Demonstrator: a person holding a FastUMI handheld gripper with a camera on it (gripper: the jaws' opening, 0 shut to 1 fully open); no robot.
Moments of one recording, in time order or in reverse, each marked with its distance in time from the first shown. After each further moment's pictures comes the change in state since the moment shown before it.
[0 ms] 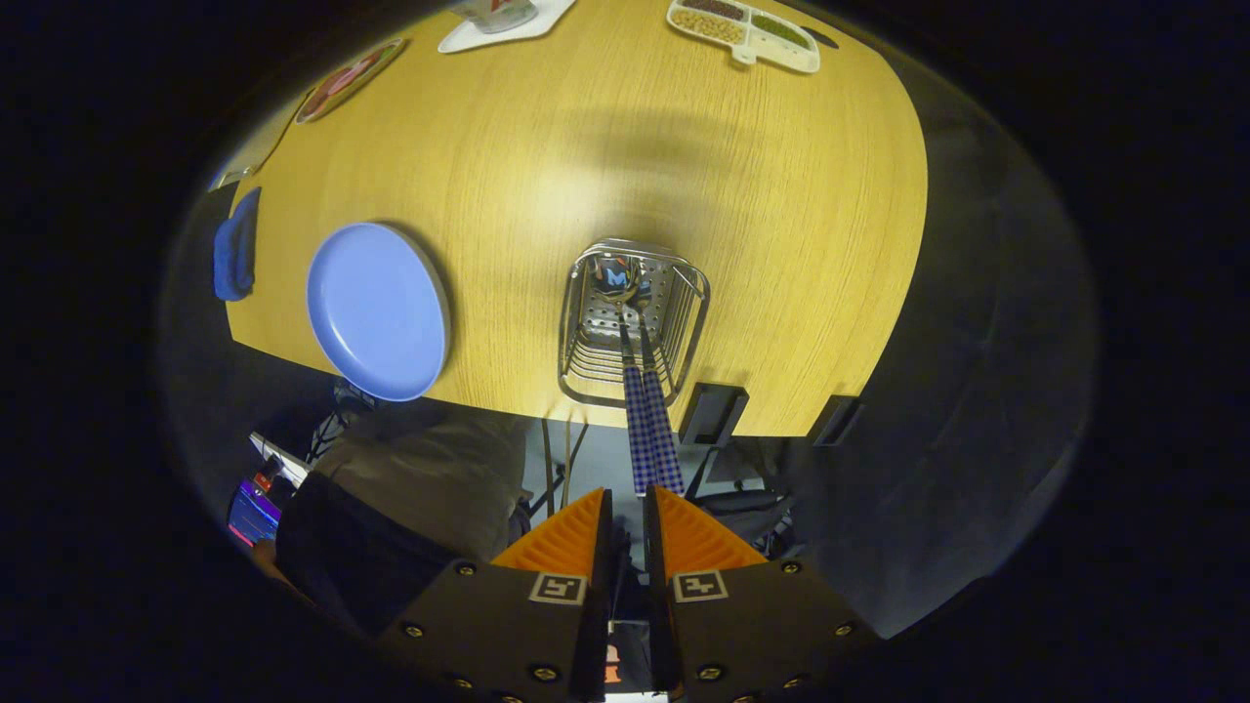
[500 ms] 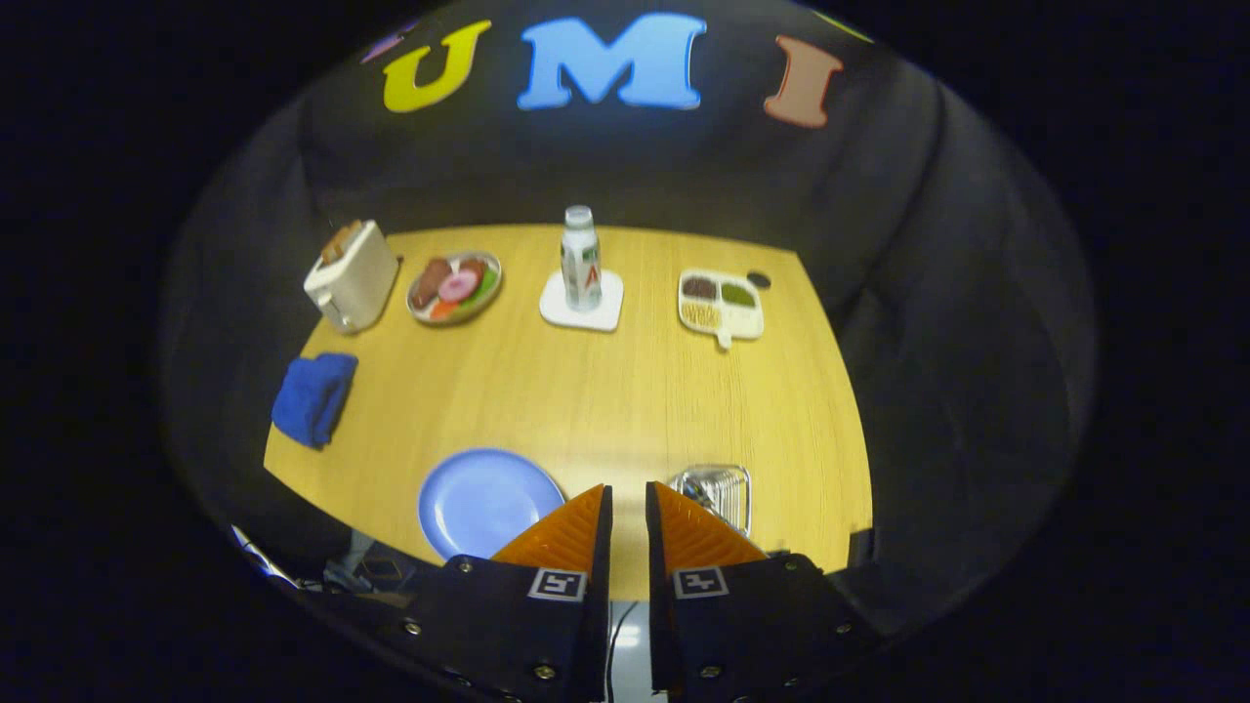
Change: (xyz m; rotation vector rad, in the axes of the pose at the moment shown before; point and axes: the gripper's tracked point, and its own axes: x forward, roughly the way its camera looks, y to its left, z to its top) arm -0.113 0.105 0.041 0.100 -1.201 -0.074
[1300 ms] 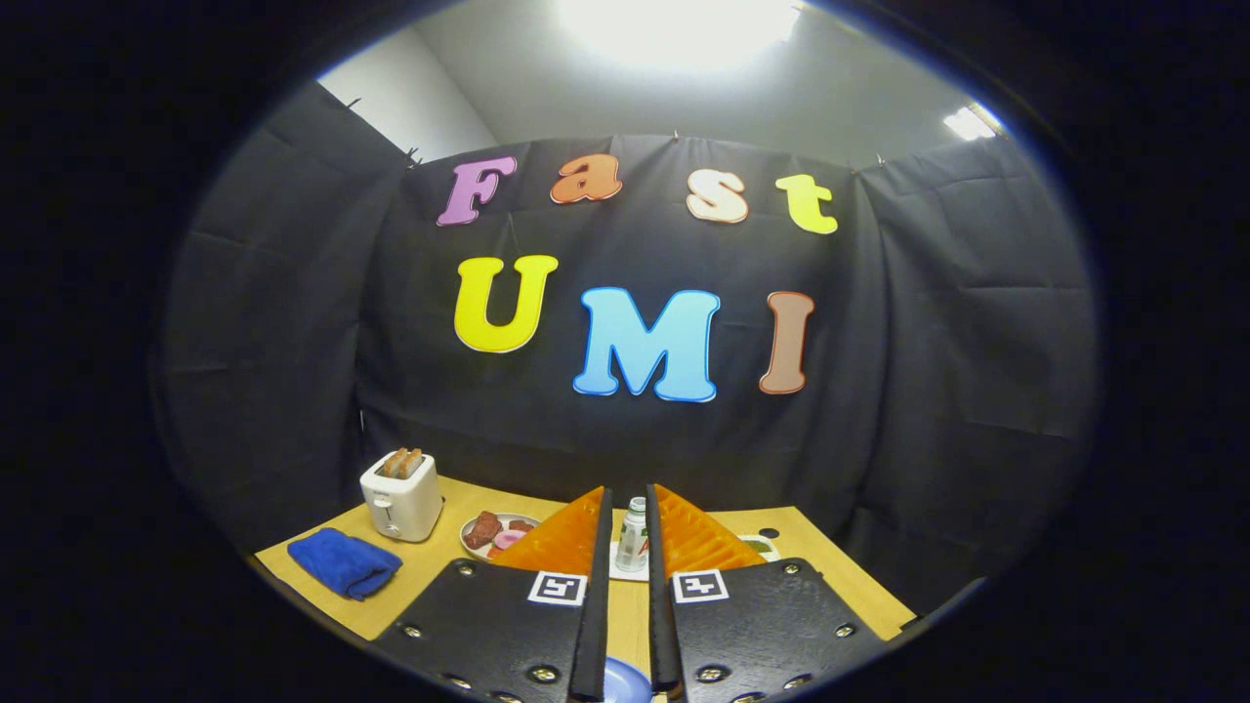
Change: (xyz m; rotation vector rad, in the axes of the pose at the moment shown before) arm -0.071 0.097 0.071 -0.008 -0.708 0.006
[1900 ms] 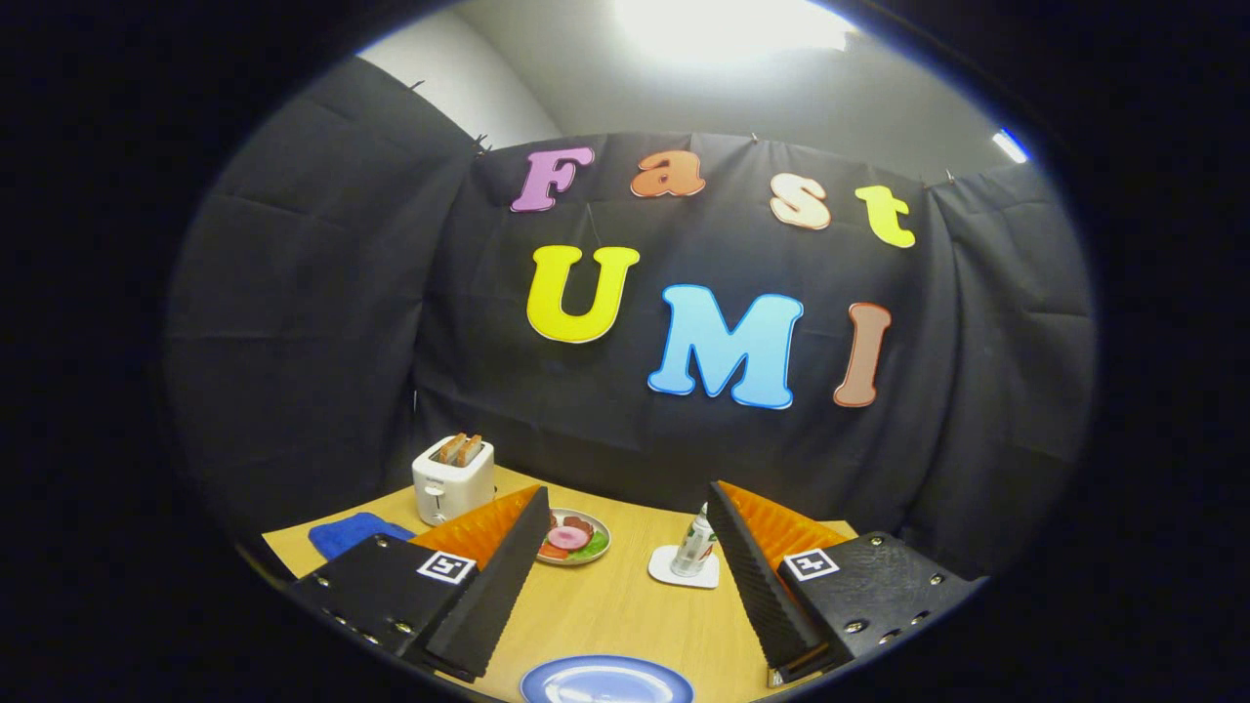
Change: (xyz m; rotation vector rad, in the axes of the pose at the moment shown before) arm 0.006 0.063 0.017 -0.146 -0.074 0.102
